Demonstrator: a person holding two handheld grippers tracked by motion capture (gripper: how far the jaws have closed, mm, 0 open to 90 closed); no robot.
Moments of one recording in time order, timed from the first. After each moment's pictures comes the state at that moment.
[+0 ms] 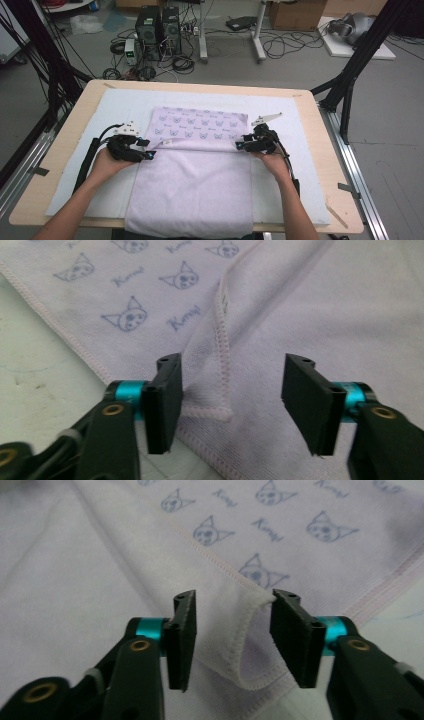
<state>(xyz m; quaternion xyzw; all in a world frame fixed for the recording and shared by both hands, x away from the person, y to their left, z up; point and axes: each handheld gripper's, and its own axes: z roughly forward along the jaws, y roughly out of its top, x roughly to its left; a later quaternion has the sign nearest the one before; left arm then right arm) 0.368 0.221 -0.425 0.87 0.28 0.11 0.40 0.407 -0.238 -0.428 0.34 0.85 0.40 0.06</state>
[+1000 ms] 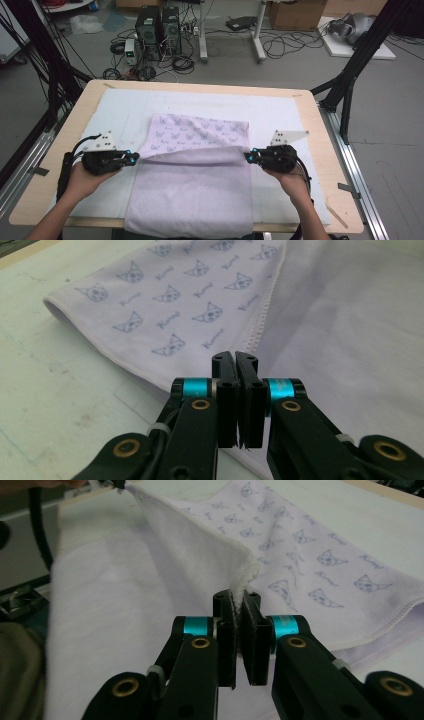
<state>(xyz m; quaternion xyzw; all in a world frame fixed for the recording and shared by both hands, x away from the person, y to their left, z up) 0.287 0.255 -0.385 0.85 0.24 0.13 0.44 0.309 -0.261 -0.380 0.24 0.83 0.50 0.06</state>
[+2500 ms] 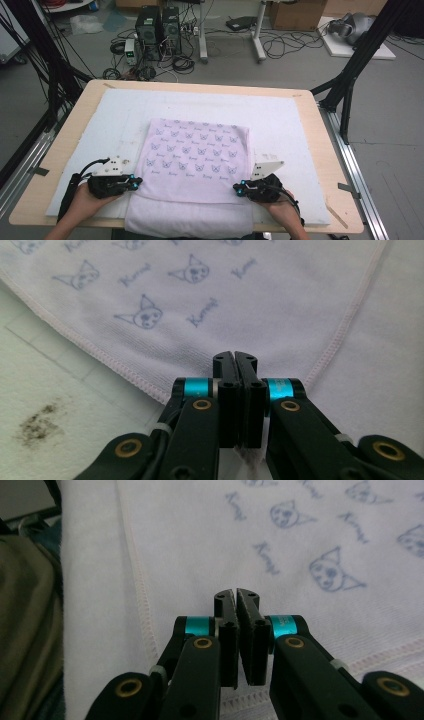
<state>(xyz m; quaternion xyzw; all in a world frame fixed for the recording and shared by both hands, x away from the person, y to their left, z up) 0.266 0.244 -0.427 0.87 0.24 0.09 0.41 0.269 -0.228 -0.438 0.20 0.88 0.42 0.04</state>
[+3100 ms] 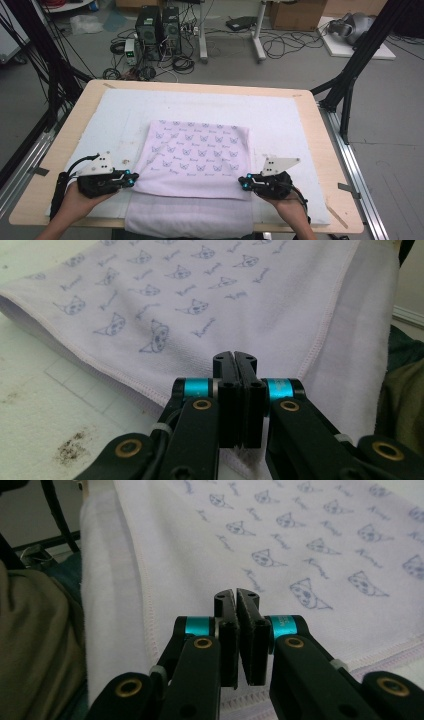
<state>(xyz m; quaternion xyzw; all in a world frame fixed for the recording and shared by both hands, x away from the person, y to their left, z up) 0.243 0.246 -0.392 0.86 0.22 0.11 0.45 0.260 -0.244 -0.406 0.20 0.86 0.47 0.06</state>
